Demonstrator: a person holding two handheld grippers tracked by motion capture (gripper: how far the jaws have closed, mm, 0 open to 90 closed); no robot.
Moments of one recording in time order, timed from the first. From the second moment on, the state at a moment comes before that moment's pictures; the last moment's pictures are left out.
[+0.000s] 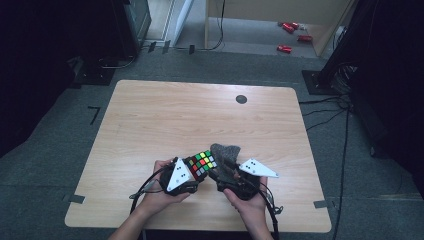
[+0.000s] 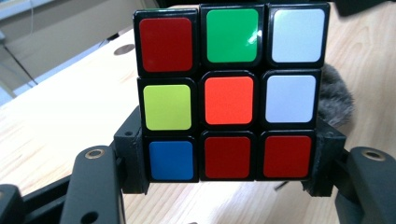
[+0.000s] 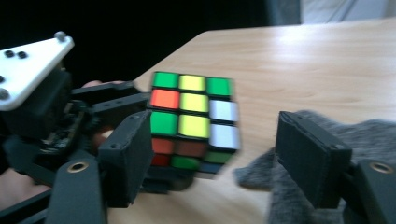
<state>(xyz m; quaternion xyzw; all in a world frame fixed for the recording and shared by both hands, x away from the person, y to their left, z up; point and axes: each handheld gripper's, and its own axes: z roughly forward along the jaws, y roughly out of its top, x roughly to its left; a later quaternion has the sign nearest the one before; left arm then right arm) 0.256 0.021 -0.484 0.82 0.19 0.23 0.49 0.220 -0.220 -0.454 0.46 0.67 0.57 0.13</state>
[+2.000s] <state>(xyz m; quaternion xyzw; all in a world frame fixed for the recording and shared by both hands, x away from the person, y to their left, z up) 0.246 0.003 -0.489 0.84 0.16 0.20 0.48 0.211 -0.209 -0.451 0.43 0.68 0.56 0.18</state>
